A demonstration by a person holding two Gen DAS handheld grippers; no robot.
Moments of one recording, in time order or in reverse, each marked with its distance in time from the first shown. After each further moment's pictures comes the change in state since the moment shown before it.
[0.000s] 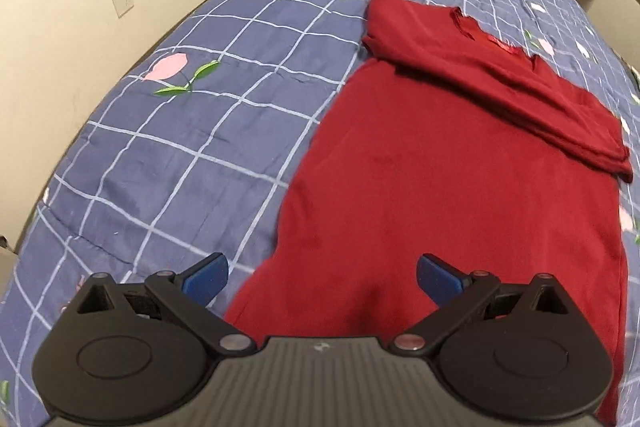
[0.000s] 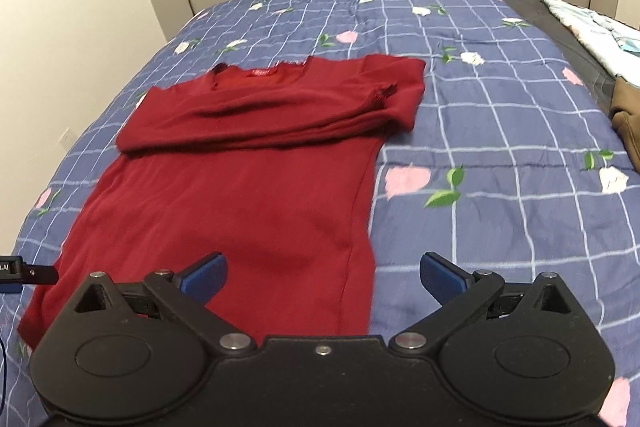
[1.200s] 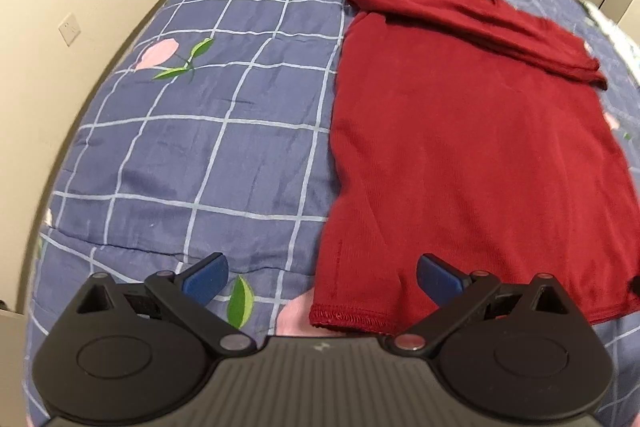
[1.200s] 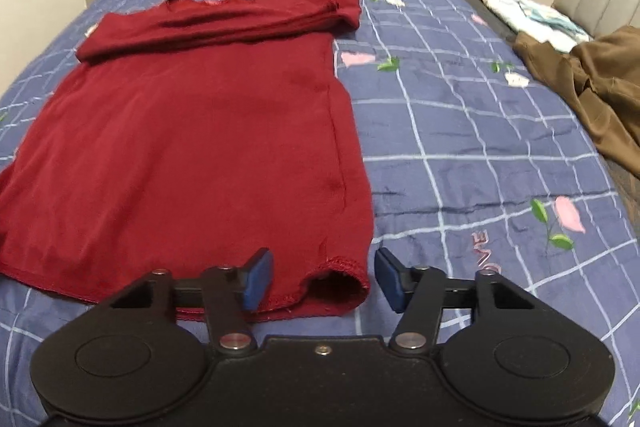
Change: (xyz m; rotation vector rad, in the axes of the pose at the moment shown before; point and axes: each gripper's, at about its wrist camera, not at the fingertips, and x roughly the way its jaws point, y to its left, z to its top) left arm 0.003 0.062 -0.028 0.208 0.037 -0.124; right arm -0.034 0.074 -0.116 0.045 0.069 -0.340
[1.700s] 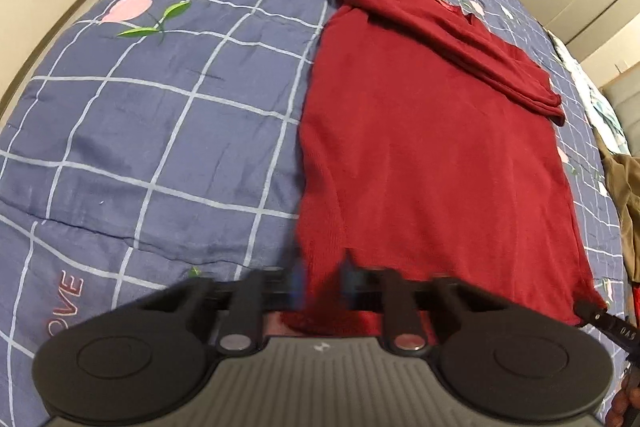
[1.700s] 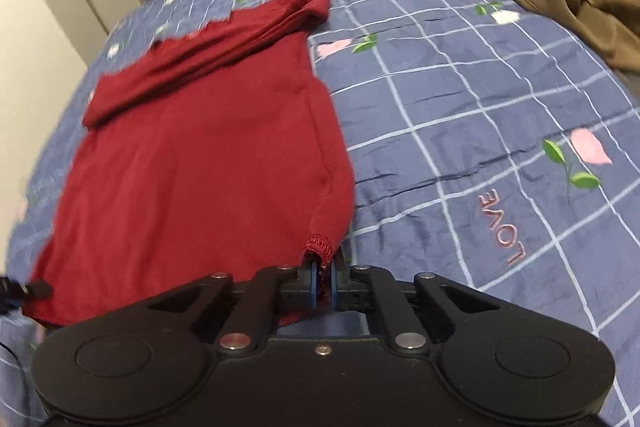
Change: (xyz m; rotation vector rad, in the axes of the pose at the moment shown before) left arm 0.015 0.020 0.007 -0.111 0.061 -0.230; right arm -0.004 -0.051 0.003 0.276 0.030 0.192
